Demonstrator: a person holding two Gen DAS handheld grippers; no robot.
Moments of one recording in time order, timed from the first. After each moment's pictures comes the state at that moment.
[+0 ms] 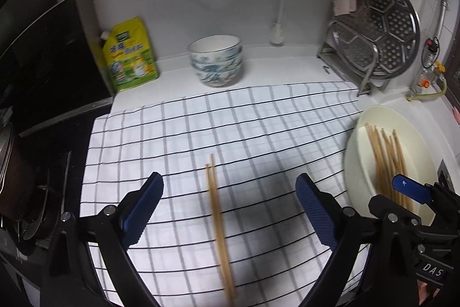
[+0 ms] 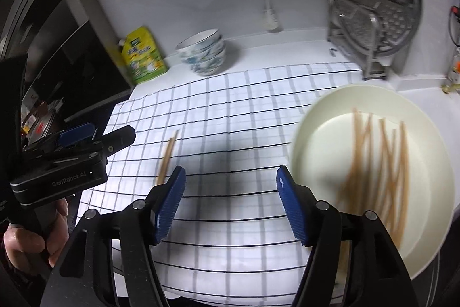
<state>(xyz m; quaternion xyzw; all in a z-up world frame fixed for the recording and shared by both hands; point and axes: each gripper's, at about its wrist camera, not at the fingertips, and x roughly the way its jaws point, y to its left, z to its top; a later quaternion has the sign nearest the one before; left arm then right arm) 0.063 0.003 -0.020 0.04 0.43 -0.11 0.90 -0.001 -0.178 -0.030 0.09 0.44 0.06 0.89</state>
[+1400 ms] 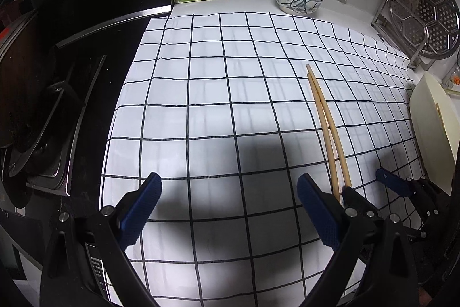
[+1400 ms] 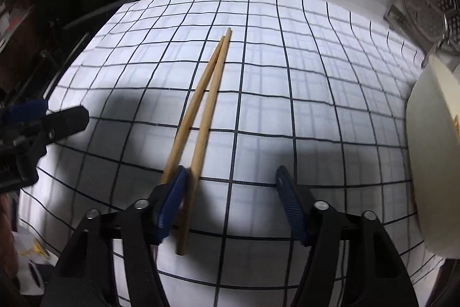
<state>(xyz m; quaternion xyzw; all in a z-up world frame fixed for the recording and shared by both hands) 0.040 0.130 -0.119 0.00 0.51 -0.05 0.86 0.014 -0.030 -0.157 -0.04 0.52 0.06 0.85</state>
